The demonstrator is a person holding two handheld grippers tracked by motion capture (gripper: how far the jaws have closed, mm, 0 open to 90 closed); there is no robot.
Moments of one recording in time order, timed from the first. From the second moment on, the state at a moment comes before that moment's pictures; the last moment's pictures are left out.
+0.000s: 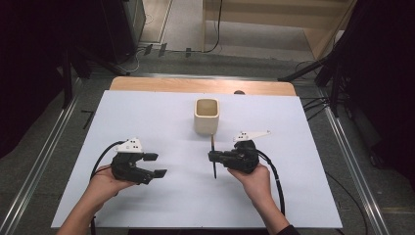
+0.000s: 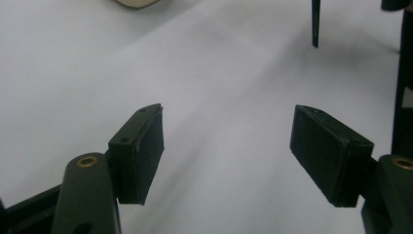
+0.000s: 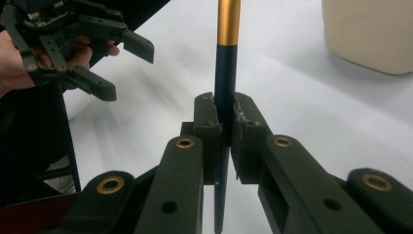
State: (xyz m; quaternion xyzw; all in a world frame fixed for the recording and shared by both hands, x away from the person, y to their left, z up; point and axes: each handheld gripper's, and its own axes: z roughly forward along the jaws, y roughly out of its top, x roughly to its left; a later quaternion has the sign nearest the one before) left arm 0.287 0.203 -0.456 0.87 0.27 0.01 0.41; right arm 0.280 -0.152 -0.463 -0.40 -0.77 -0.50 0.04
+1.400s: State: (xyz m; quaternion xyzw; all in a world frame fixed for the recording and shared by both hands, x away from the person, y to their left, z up) left arm 0.279 0.217 -0.460 0.89 0.25 0.04 0.38; right arm 0.306 -0.169 -0.427 -0.41 -0.76 -0.50 -0.01
